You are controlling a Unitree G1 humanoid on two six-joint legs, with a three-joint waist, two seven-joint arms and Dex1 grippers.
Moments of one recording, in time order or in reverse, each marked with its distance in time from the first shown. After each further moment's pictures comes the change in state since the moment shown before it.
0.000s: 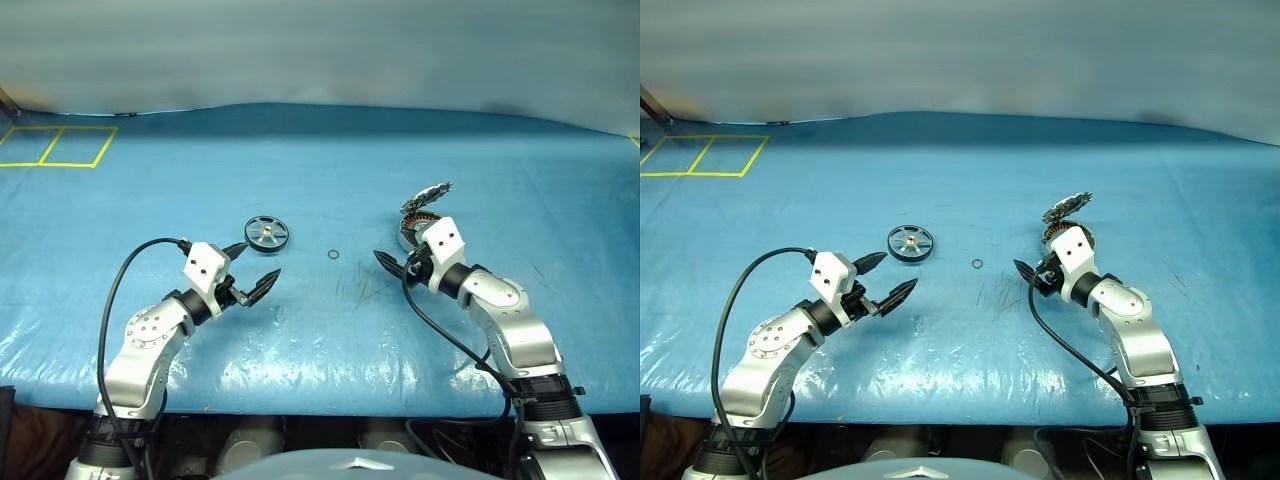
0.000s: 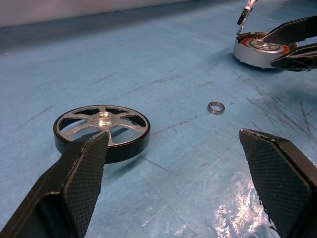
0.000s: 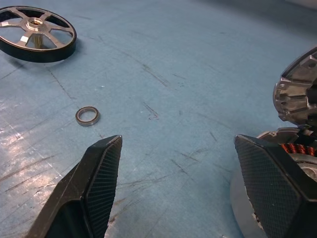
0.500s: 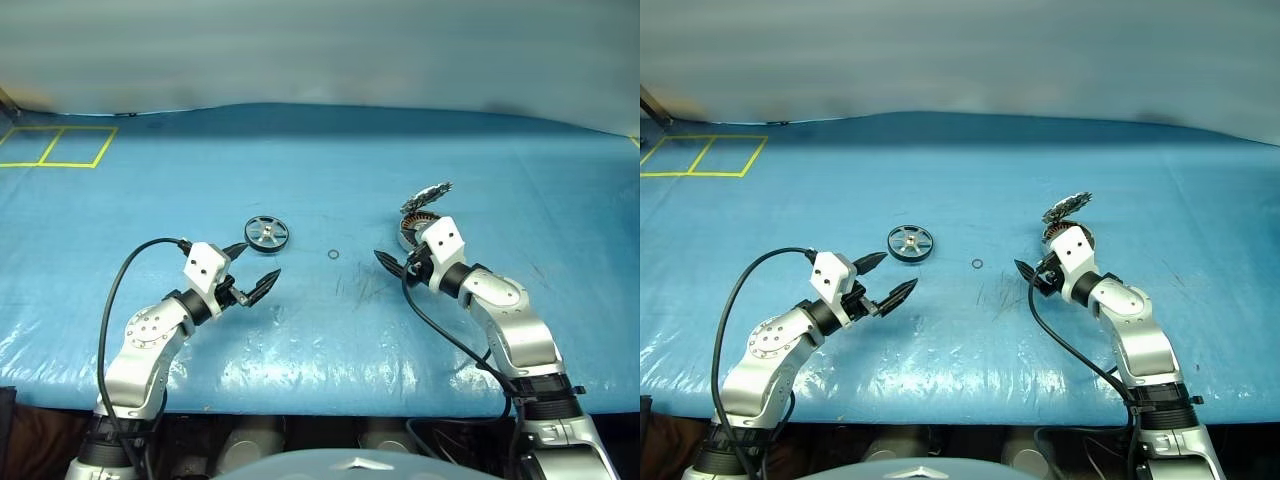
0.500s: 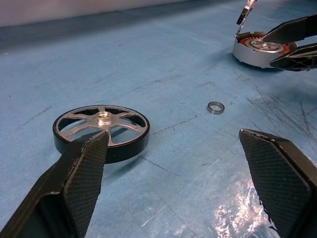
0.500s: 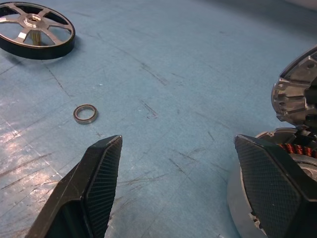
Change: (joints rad) left arm 0.000 0.000 0.000 0.000 0.001 0.000 0.000; right arm -0.003 -0.004 0.000 0.001 -0.015 -0.001 0.003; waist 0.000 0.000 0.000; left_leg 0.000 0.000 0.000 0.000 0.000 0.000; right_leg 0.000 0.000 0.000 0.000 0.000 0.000
